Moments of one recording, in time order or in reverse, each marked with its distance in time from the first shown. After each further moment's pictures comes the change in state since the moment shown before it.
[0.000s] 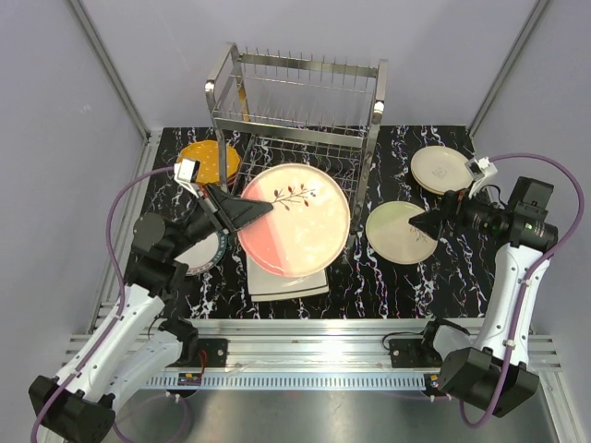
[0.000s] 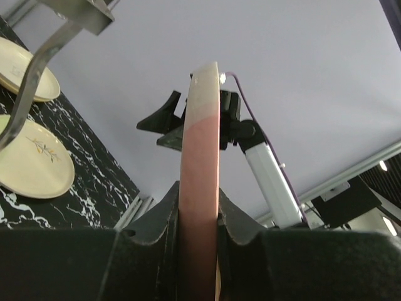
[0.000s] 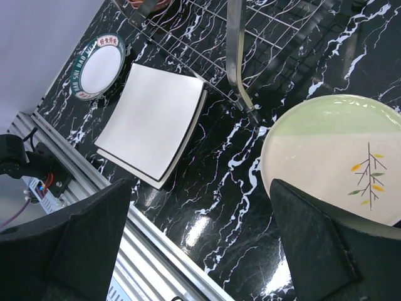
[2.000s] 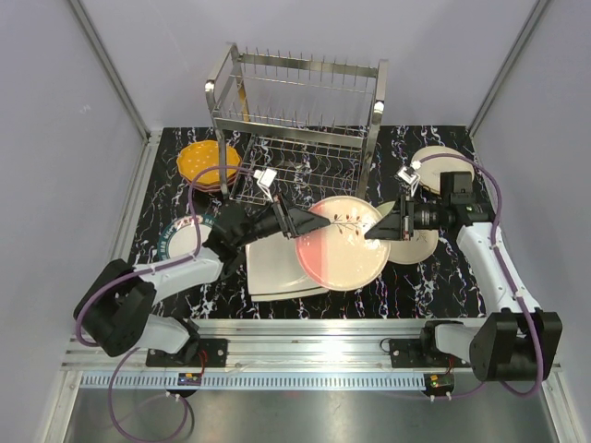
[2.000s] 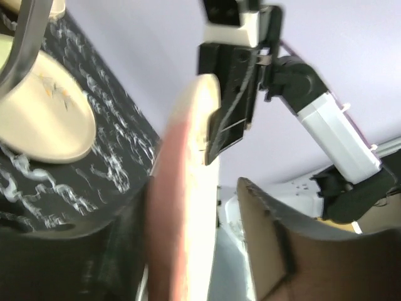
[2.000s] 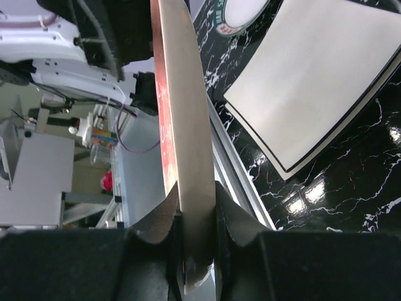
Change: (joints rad) left arm -0.251 0.608 -0.098 0.513 -0.037 0.101; right arm 0.455 0.185 -0.164 0.252 -0.194 0.344
